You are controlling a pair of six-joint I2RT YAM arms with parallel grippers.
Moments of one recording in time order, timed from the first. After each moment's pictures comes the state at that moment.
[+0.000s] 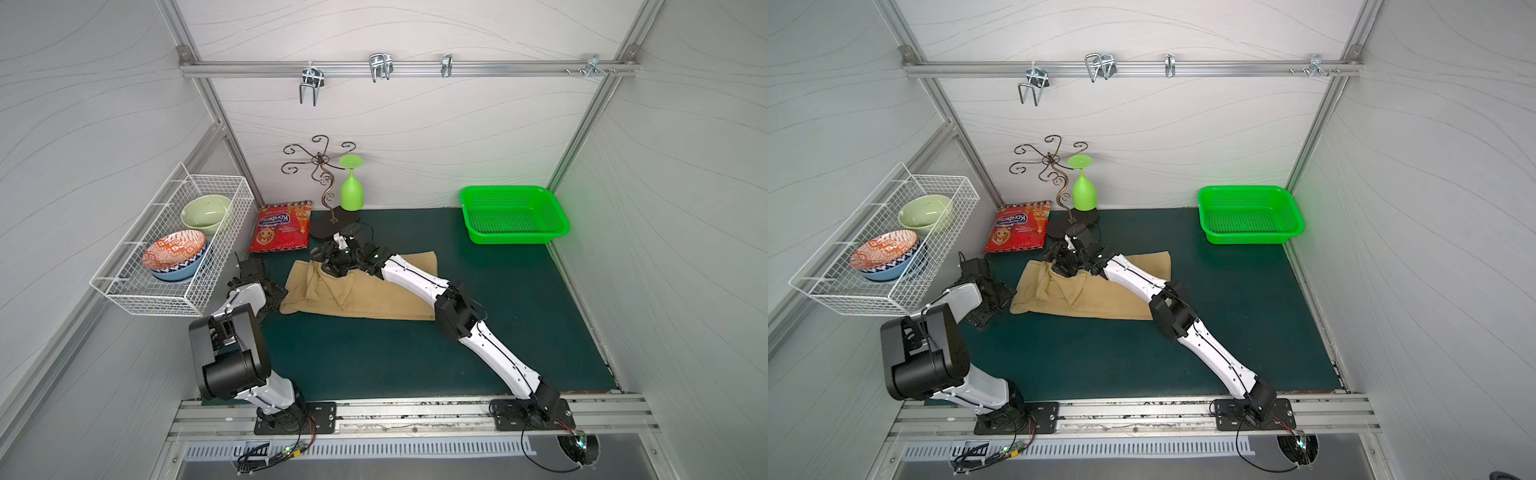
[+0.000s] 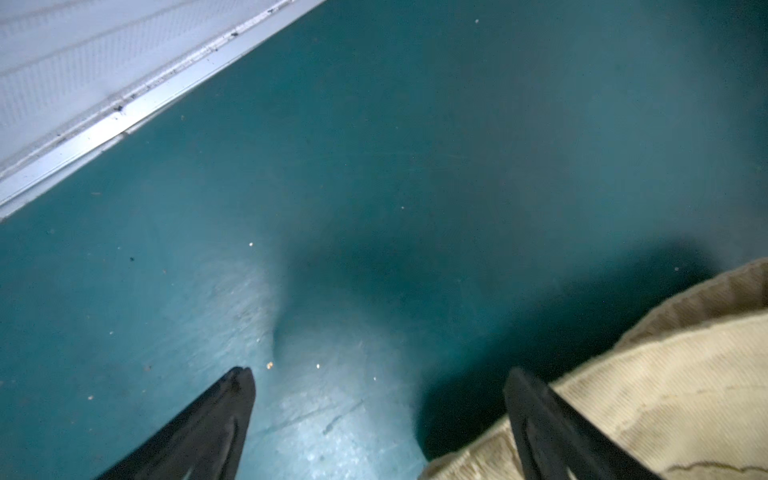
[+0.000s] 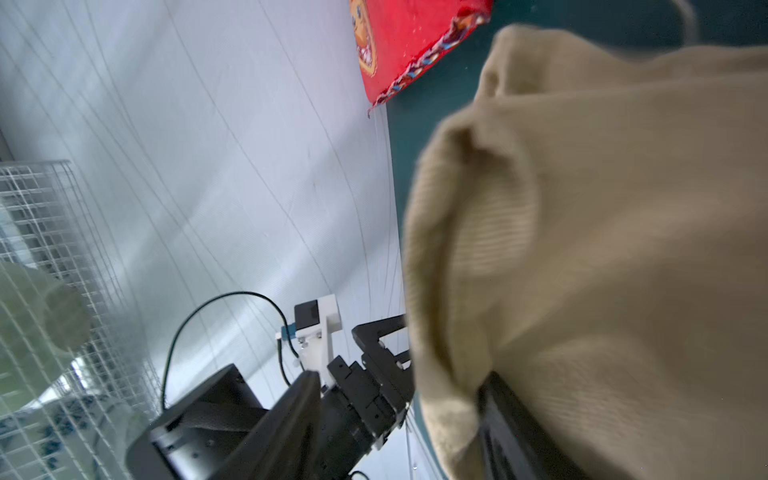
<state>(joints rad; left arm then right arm) 0.40 1.55 0.83 -0.48 -0.17 -0.64 0.95 2.80 2.62 -0.21 -0.53 1.39</state>
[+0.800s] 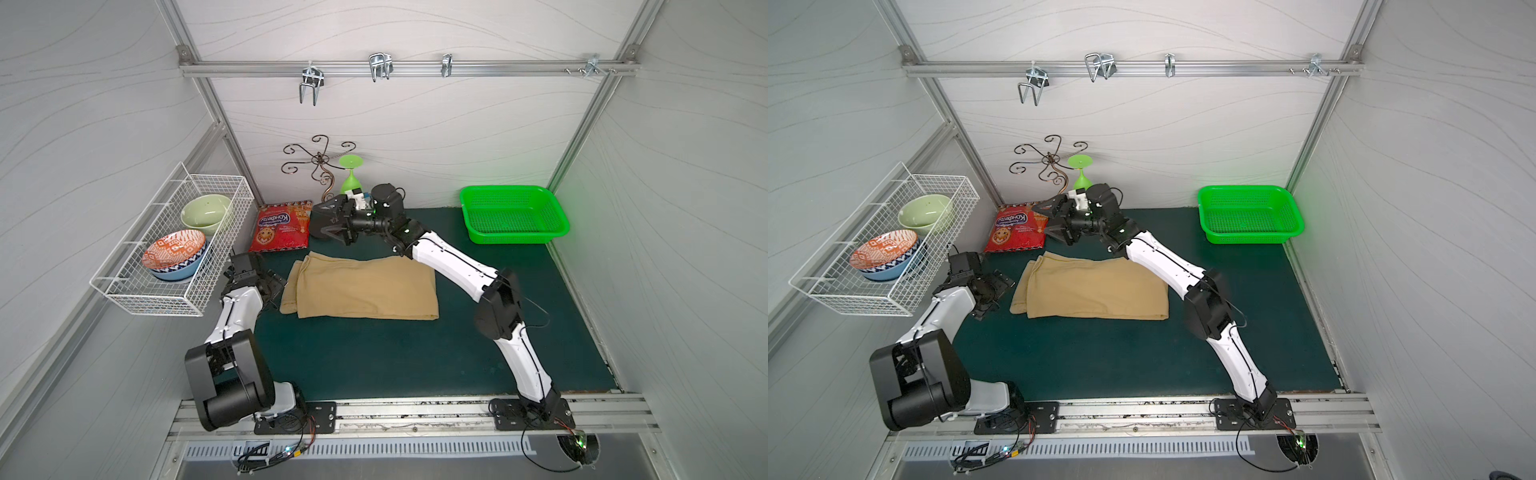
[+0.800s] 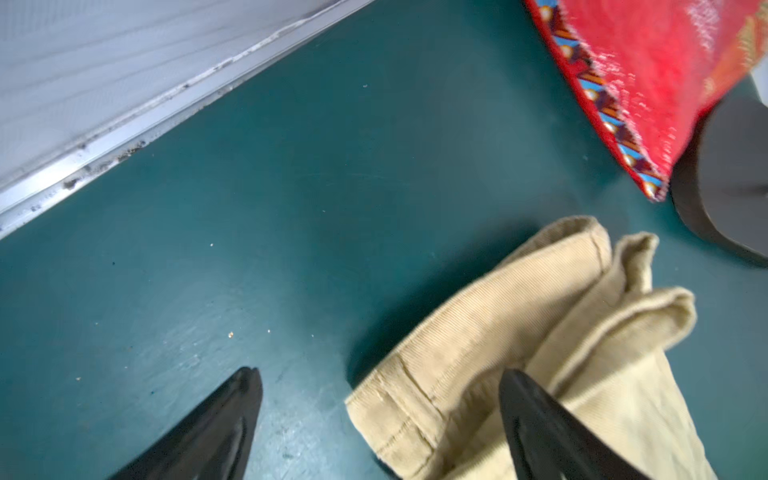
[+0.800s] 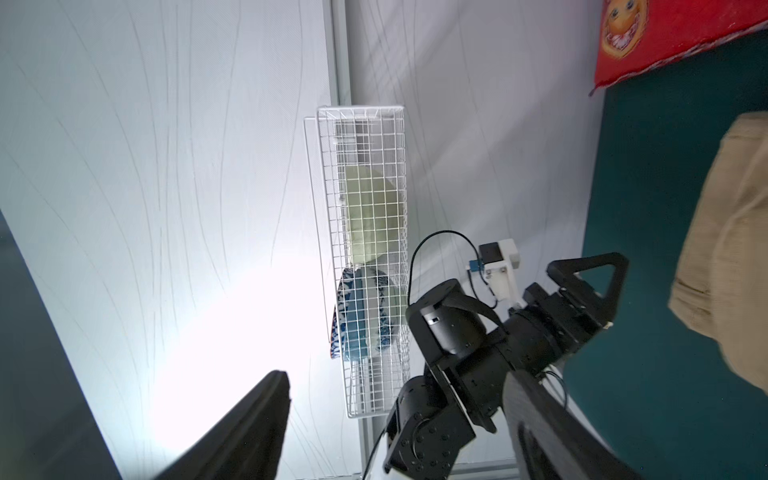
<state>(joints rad) 0.37 1.36 0.86 -0.53 -0.05 -0.62 0.85 2.22 2.17 -0.01 -0.65 1.45</state>
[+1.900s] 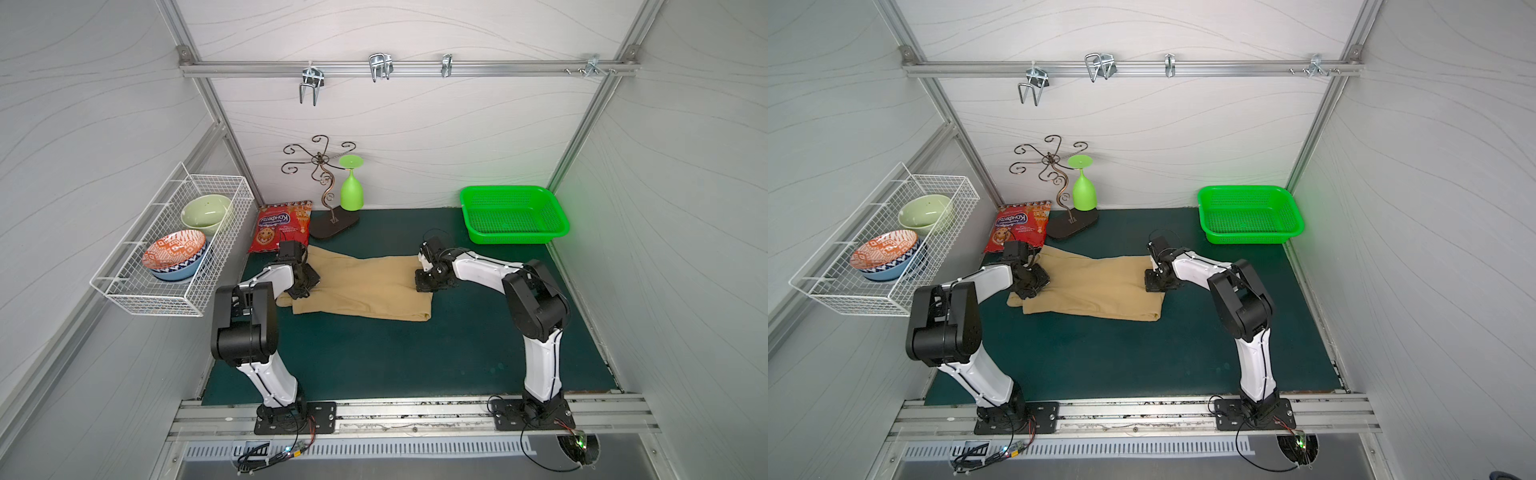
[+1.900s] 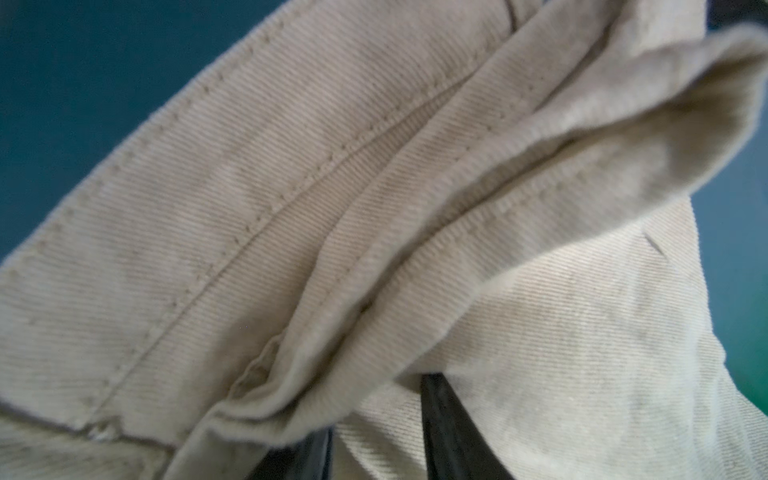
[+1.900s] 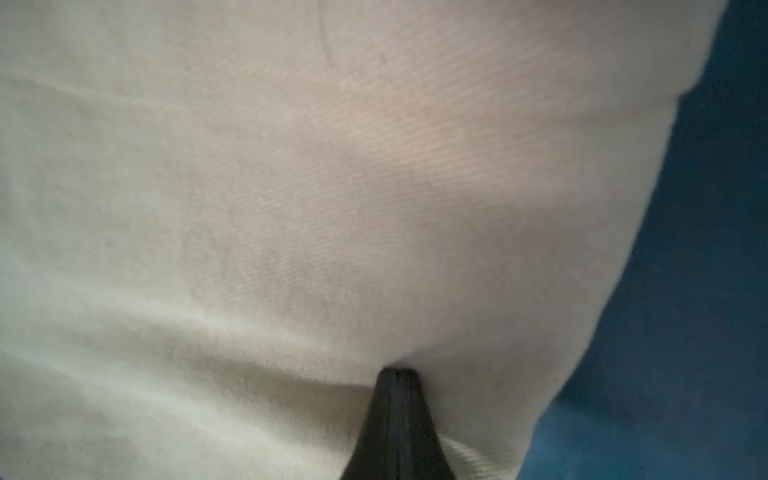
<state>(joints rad) 0.11 1.76 1.02 -0.42 0.07 -0.63 0.64 2.00 1.33 -0.52 -0.16 0.43</state>
